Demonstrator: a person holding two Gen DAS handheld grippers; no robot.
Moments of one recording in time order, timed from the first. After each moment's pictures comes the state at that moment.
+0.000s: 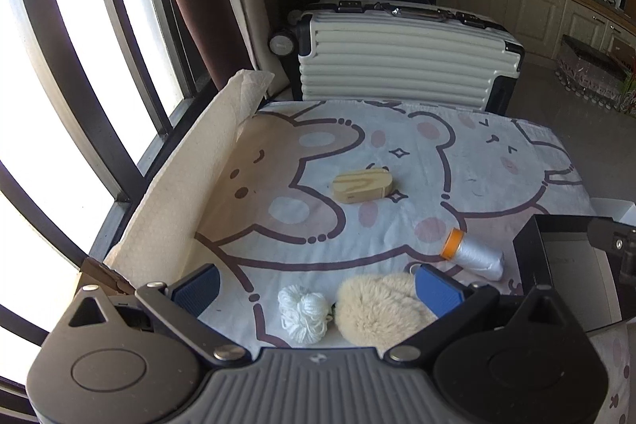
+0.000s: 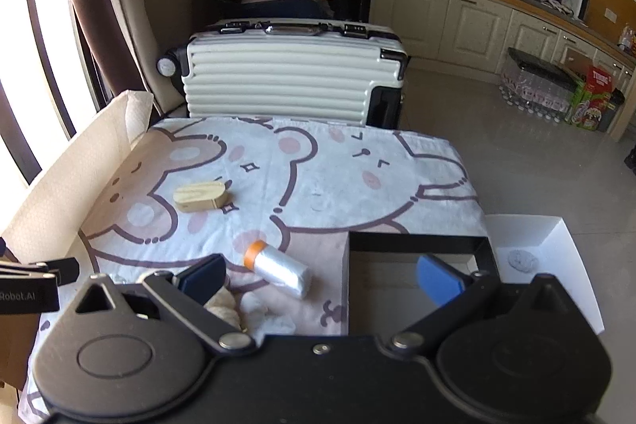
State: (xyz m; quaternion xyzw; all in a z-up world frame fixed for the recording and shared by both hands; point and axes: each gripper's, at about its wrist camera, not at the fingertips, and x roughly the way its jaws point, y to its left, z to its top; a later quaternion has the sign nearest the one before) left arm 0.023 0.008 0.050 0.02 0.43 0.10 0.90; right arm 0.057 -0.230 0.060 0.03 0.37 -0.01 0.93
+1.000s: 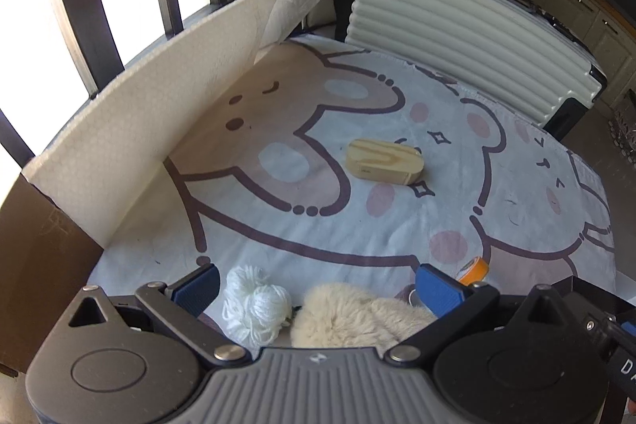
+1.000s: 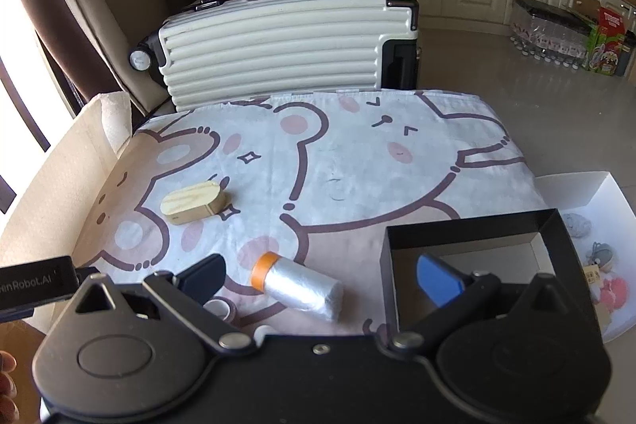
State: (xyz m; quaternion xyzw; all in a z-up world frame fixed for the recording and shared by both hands) left arm 0.090 0.025 -0.036 -0.13 0.48 0.18 0.85; right arm 0.125 -0.229 -0.023 0.10 0.41 -0.01 0.91
